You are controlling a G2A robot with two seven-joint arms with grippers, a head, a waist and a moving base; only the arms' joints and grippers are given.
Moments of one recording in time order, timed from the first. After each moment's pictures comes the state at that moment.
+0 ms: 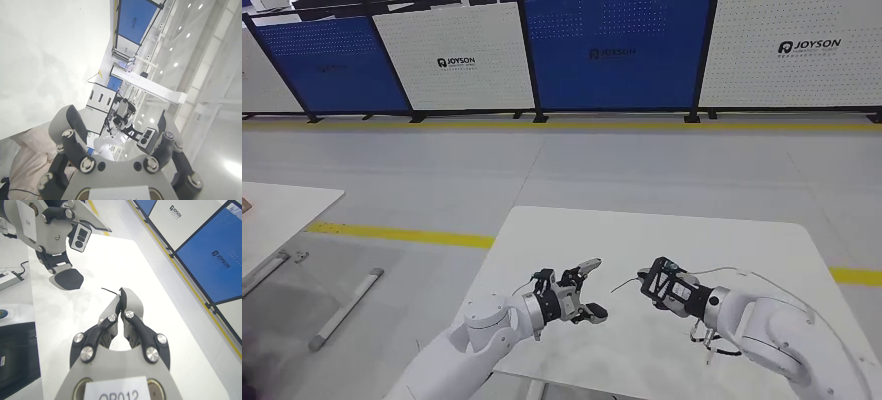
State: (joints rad) left arm 1.42 -0.97 -1.13 -1.82 -0.98 0.34 -0.31; right arm -0.85 -0.82 0.63 -1.83 -0.95 -0.34 0.42
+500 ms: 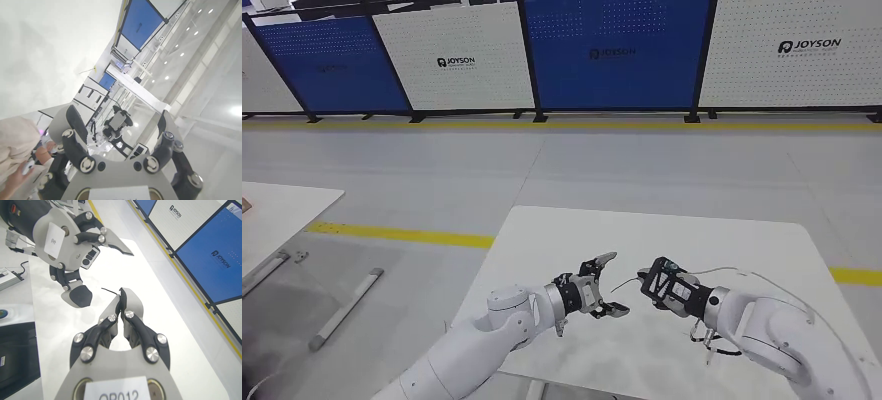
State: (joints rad) left arm 1.22 -0.97 -0.91 -1.73 -1.36 0.34 -0.13; right arm -0.85 -0.82 0.63 -1.83 -0.95 -0.34 0.42
